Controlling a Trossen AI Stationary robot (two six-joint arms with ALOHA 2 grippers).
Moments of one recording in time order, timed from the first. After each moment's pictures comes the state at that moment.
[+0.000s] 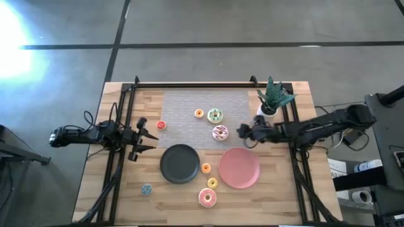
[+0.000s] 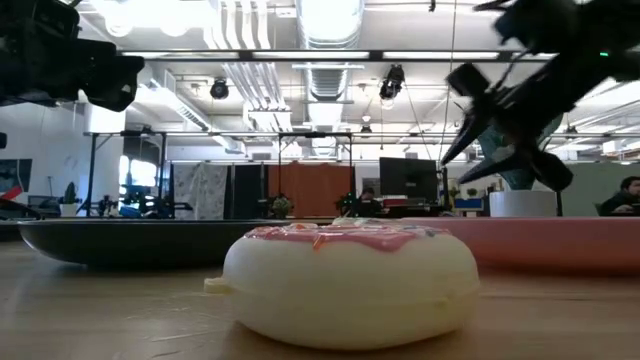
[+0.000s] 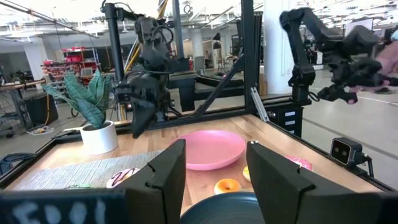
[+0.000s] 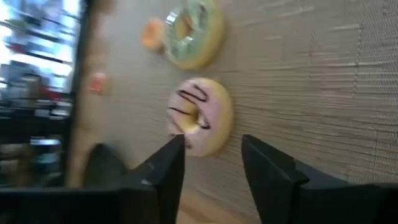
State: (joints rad) left arm -0.03 0.02 0.01 0.07 0.18 0.08; right arm 0.06 1.17 0.46 -0.07 0.42 1.52
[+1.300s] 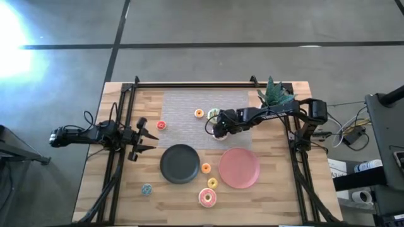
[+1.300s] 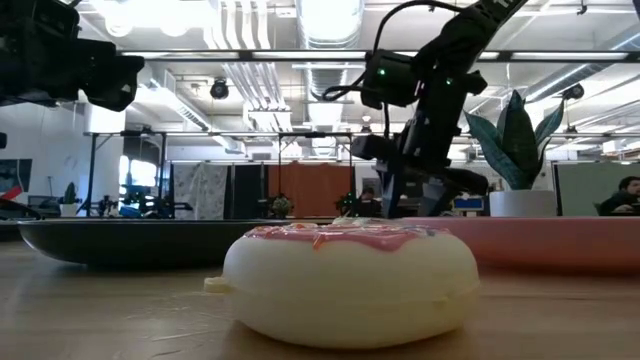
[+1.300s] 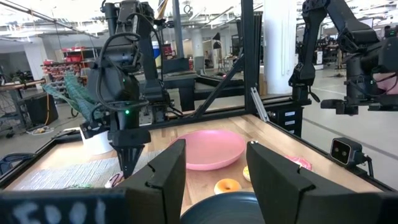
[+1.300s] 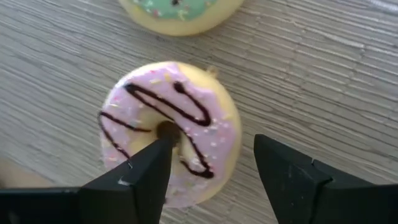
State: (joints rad) left arm -0.03 0.02 0.01 0.07 0.19 0.08; right arm -0.18 1.77 1.03 -0.46 0.07 1.12
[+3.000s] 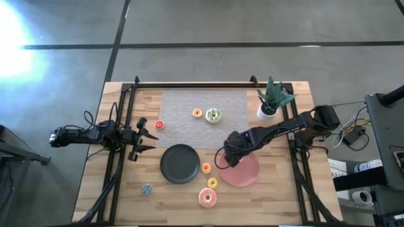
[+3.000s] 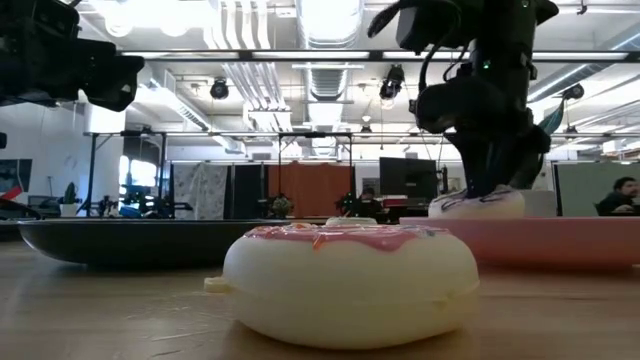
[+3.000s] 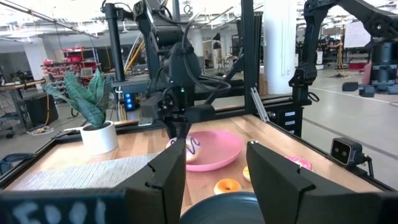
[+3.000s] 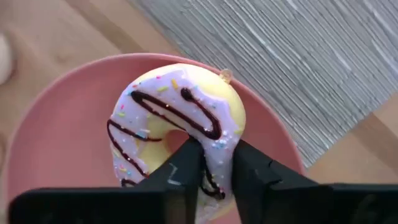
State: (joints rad) left arm -0.03 0.02 0.01 0.07 0.18 0.08; right arm 0.18 1.67 1.06 -0.79 0.08 1.03
